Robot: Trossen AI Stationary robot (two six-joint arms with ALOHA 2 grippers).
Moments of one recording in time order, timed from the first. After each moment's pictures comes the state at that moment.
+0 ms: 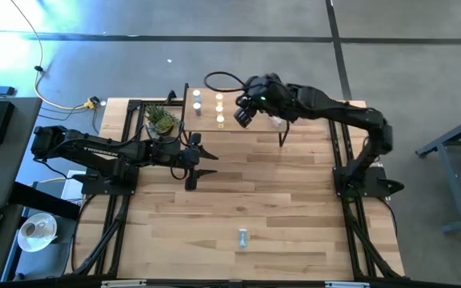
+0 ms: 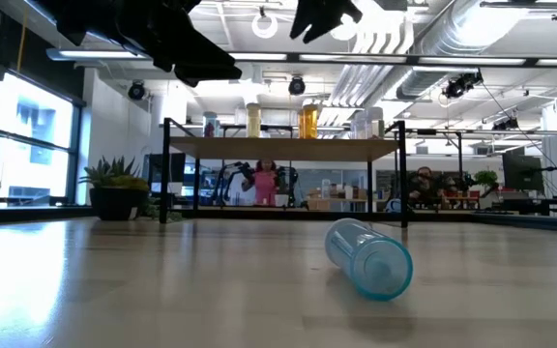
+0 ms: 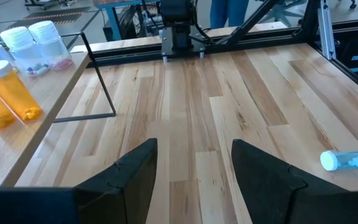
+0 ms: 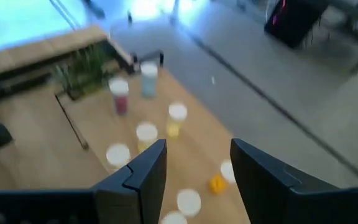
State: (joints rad) left arm 0.13 1.18 0.62 0.20 0.01 0.13; right arm -0.22 1.68 1.84 -0.78 0.49 0.15
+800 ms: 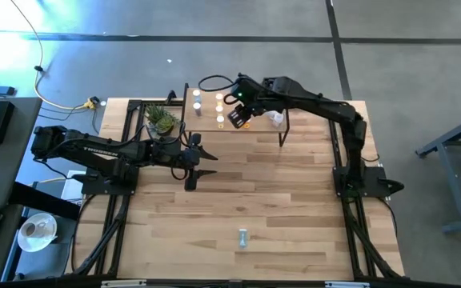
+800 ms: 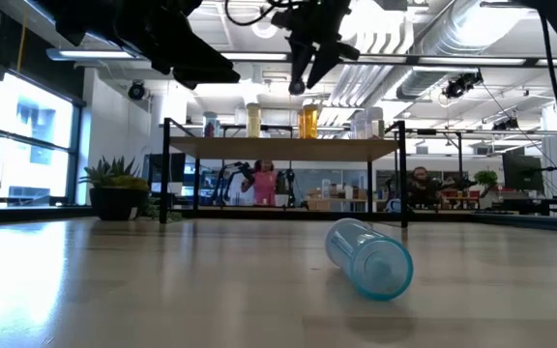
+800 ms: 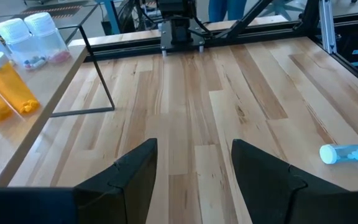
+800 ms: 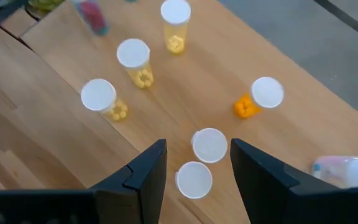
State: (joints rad) left arm 0.13 1.18 0.62 0.18 0.01 0.13; right arm -0.30 1.95 2.15 -1.23 0.28 0.44
